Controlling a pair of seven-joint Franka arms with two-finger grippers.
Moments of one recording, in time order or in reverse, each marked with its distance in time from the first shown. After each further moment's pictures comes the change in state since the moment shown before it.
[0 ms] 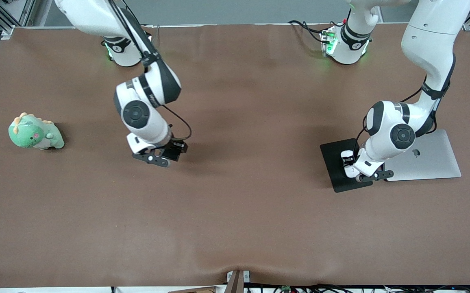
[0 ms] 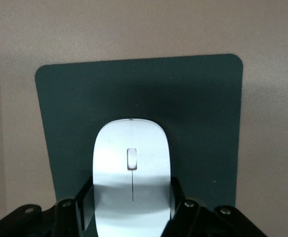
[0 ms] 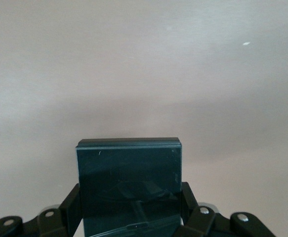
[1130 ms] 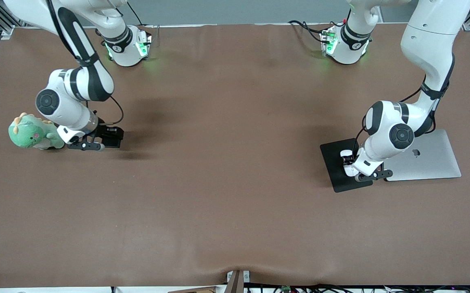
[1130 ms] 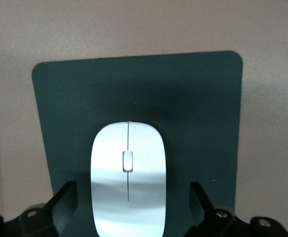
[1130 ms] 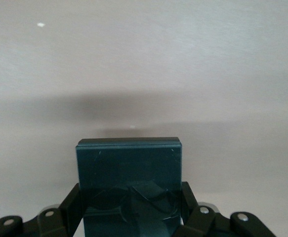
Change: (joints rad) left arm 0.000 0.001 -0.002 0.001 0.000 0.003 -0.003; right arm -0.435 -0.195 -0.004 -0.469 -0.012 0.270 -0.672
